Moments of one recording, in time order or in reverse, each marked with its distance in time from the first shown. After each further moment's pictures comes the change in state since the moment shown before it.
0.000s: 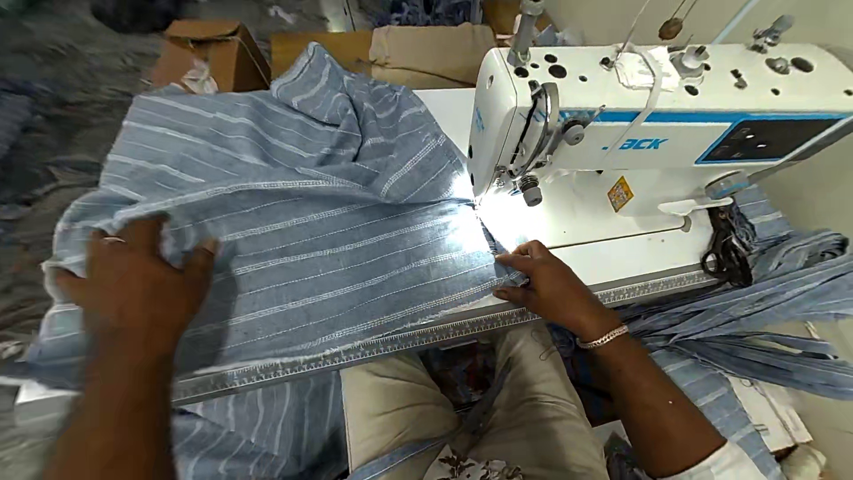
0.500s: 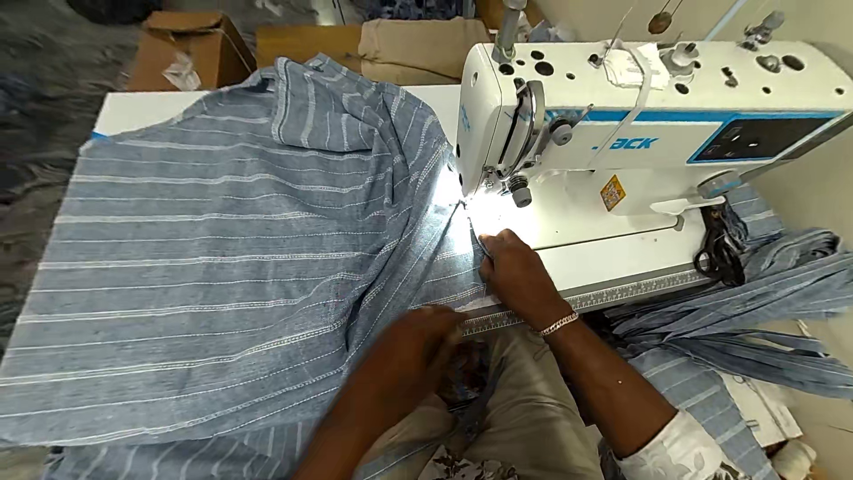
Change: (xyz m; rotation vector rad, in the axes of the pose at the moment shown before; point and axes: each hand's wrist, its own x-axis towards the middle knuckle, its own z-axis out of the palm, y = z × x) left_hand -0.153 0.247 -0.008 -0.461 -0.563 0.579; right_hand 0.036 -0.034 0.017 -0.128 0.150 0.128
